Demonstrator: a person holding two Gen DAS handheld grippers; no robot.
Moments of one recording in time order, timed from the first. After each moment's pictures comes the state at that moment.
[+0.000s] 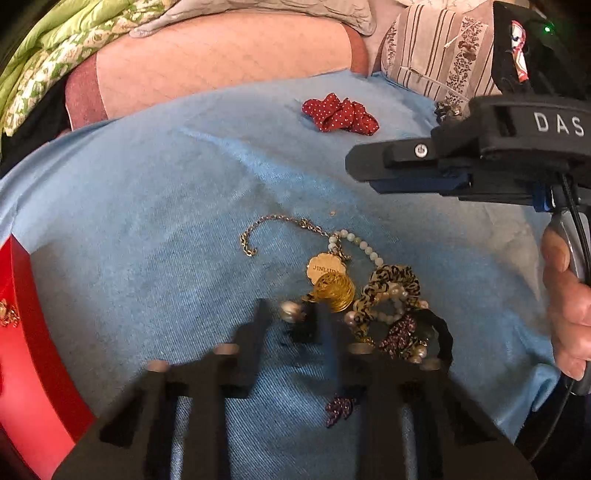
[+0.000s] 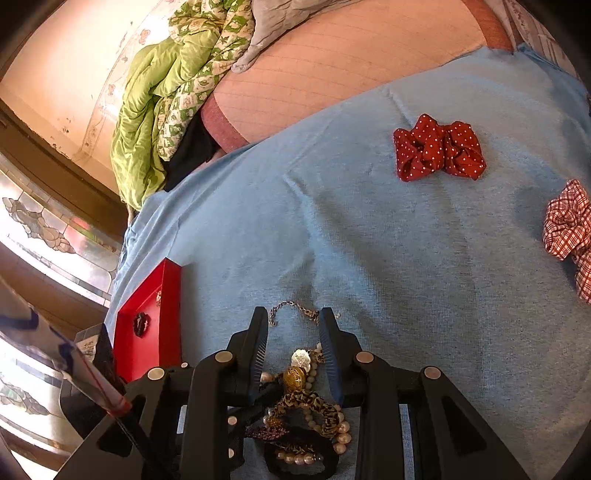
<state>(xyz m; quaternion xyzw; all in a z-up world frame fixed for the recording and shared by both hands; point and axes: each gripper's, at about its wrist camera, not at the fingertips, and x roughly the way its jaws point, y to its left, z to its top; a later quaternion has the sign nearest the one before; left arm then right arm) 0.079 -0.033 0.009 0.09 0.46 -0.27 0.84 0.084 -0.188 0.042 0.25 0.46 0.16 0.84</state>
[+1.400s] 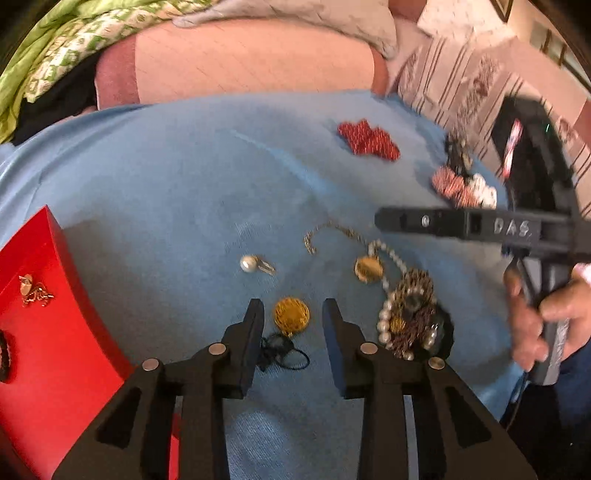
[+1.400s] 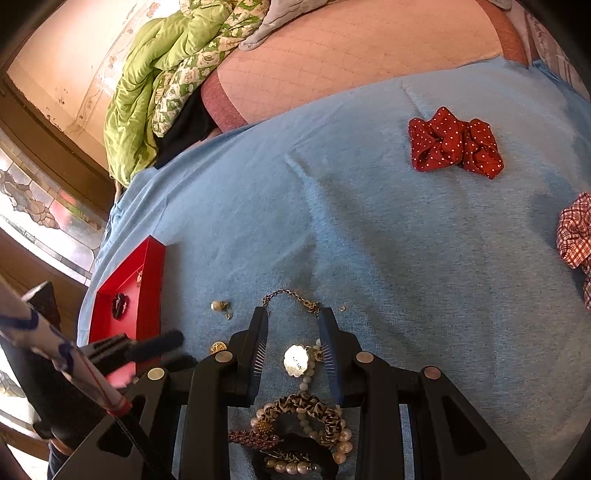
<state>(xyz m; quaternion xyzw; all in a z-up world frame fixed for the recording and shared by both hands) 0.089 0.026 0.030 0.04 0.48 -0.27 0.84 0.092 -0.163 0.033 0.20 0.48 0.15 0.84</state>
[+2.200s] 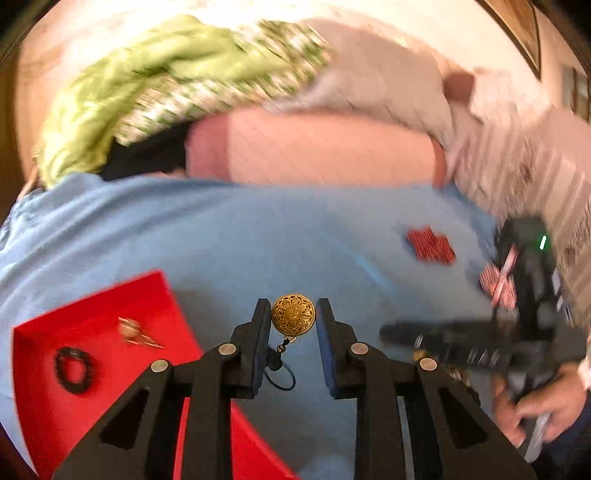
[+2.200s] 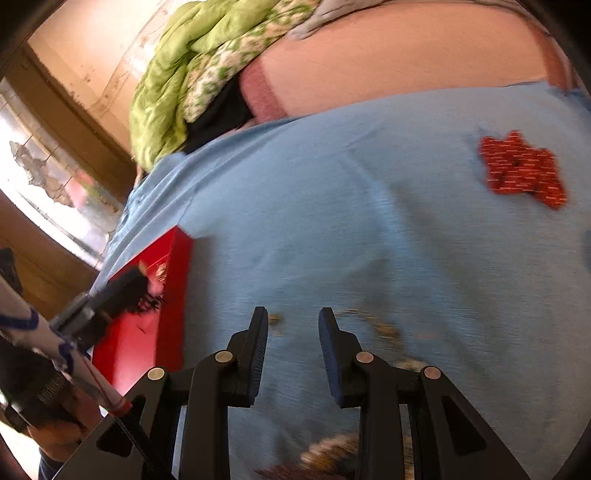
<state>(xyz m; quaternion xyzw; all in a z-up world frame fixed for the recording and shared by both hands) 0.087 0.096 0.095 -0.01 0.33 -0.13 0.93 0.108 -0.105 0.033 0.17 0.46 0.21 0.84</state>
